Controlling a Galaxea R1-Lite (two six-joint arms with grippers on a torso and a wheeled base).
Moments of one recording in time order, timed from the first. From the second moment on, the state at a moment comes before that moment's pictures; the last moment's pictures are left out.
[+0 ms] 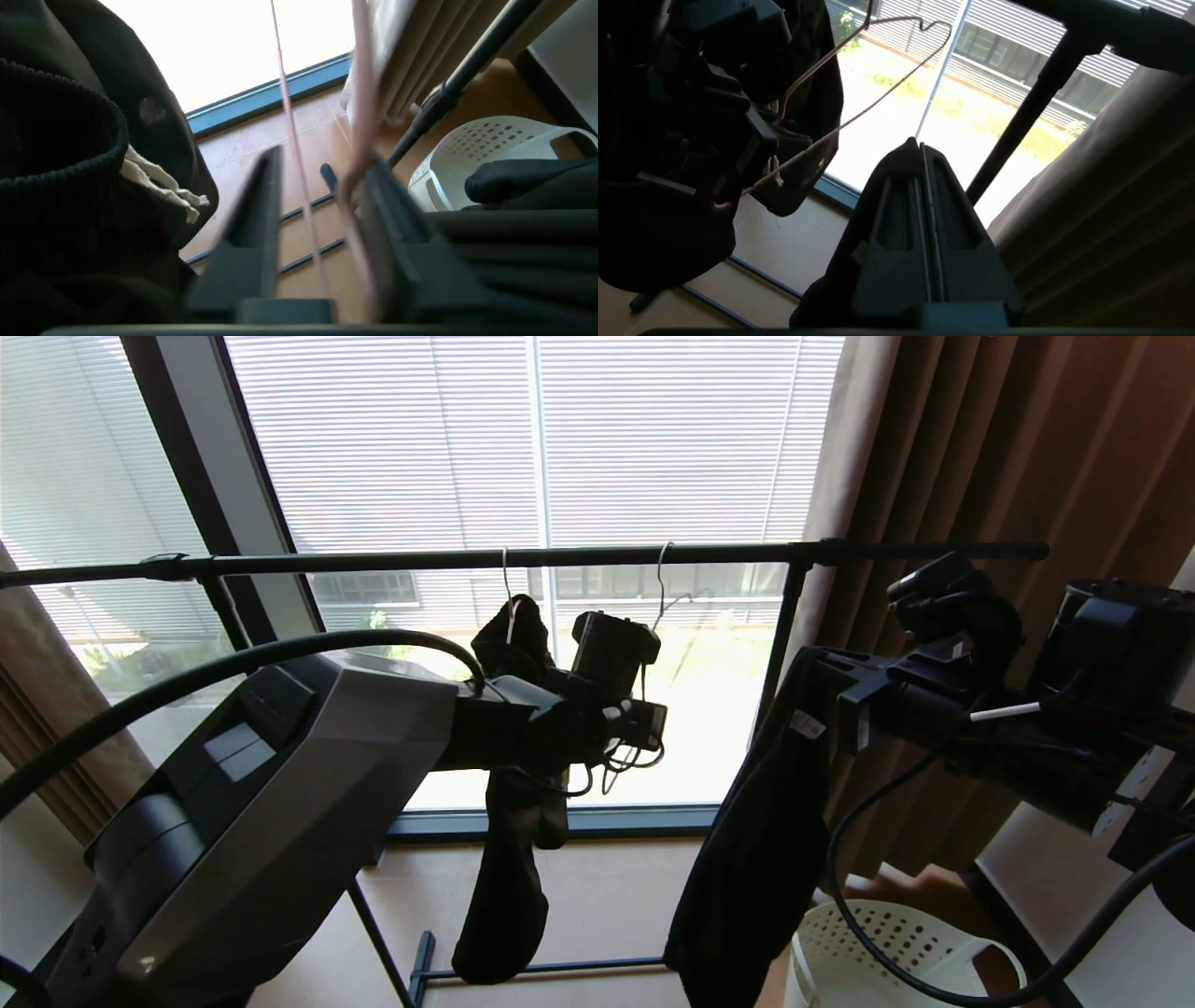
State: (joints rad) left arm -0.66 2.40 -1.84 -0.04 0.25 -0.10; right arm 0.42 1.64 -0.73 -0.79 0.00 -0.20
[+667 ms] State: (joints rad) left arm -0.66 2.29 -1.76 -0.04 0.25 -0.11; right arm 0.42 1.64 -0.73 -0.79 0.00 -0.20
